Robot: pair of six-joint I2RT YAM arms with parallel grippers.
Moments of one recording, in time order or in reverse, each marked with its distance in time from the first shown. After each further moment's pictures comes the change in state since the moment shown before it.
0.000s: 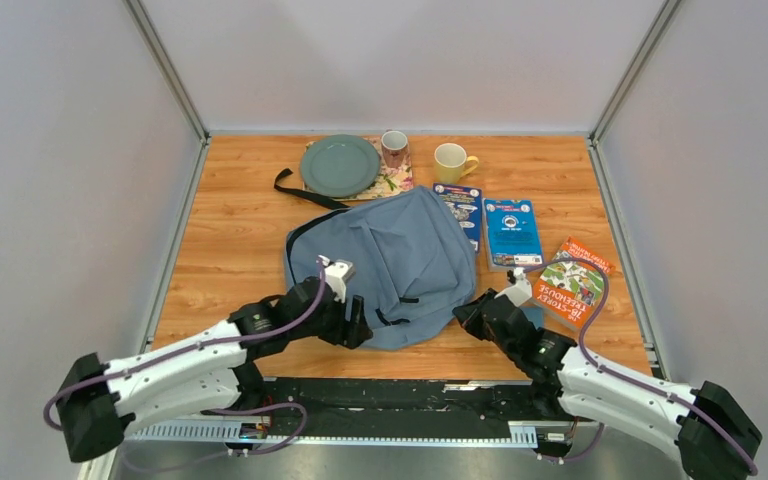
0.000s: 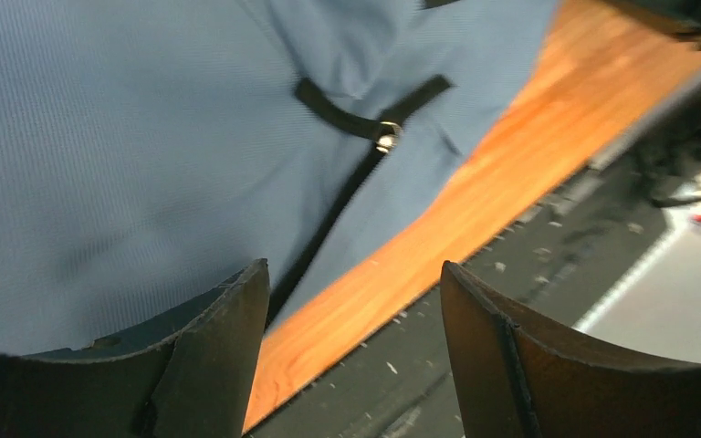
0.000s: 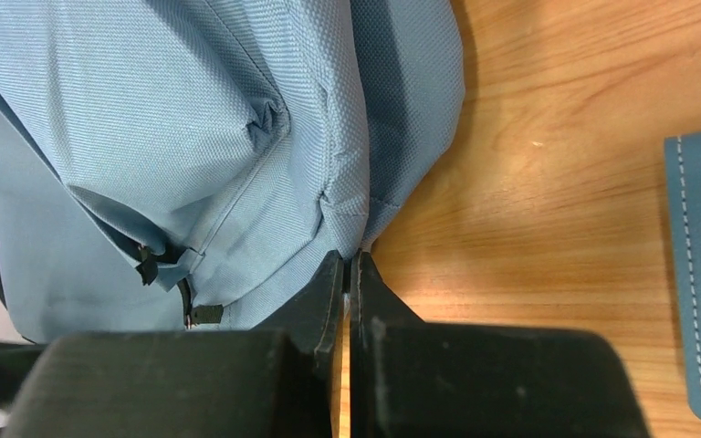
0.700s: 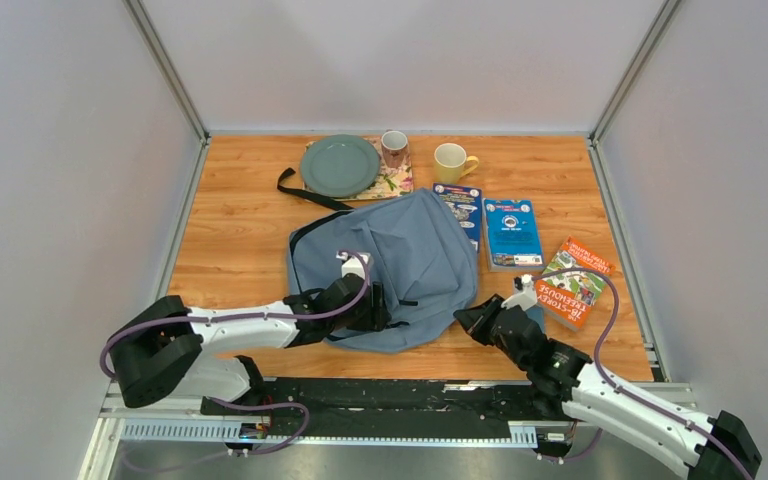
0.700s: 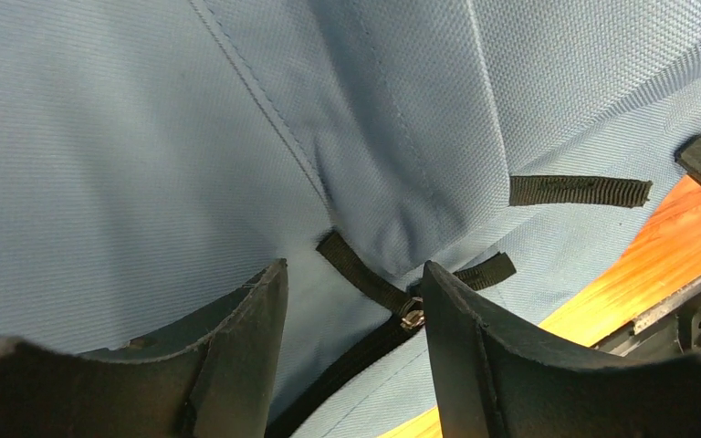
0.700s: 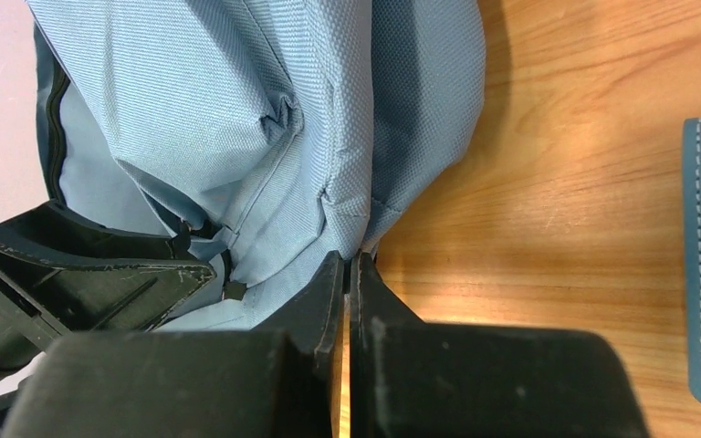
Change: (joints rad) left arm -0.081 0.513 0.028 0.385 -0.239 -0.169; right arm 0.019 -0.255 -0.084 -0.050 -0.027 -0.016
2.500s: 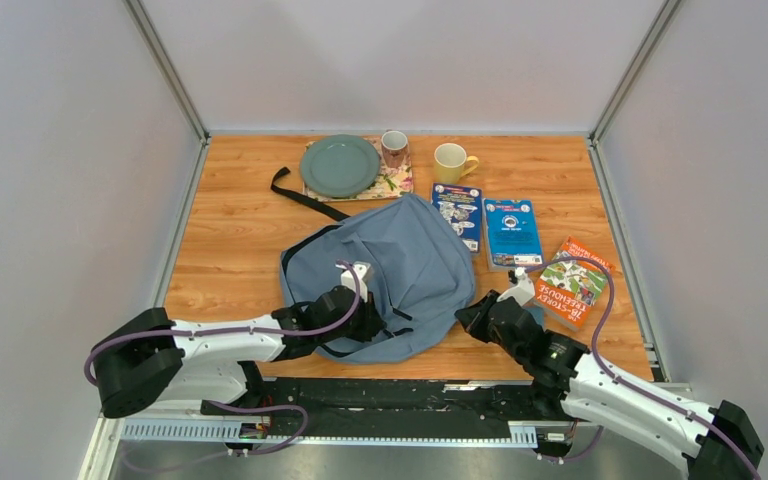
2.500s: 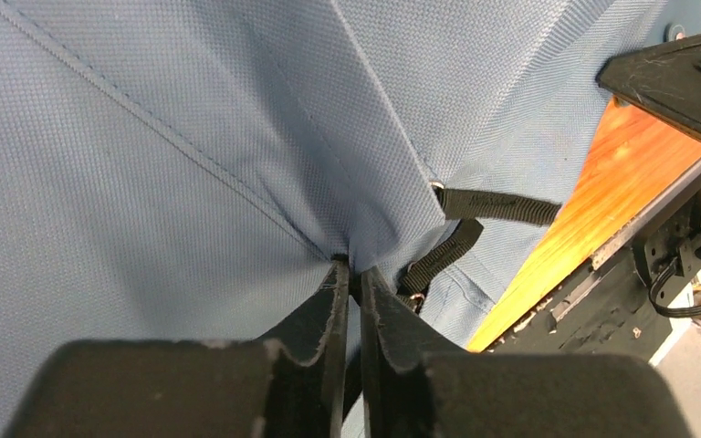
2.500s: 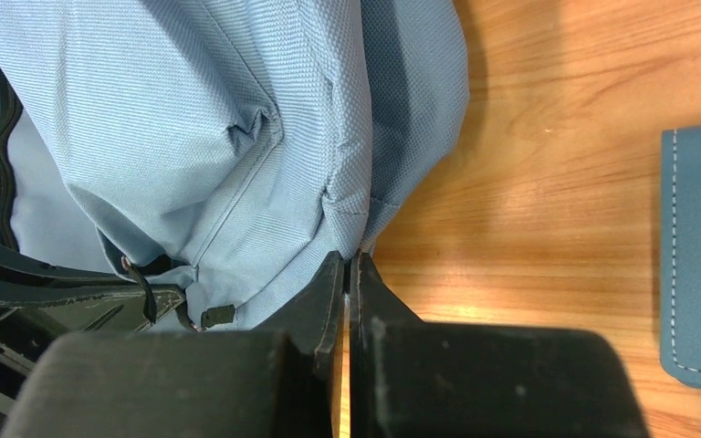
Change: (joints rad) left arm -0.063 -0.093 -0.109 0.145 0.050 0.046; right arm -0.008 0.096 0.112 -0.109 0.007 -0.059
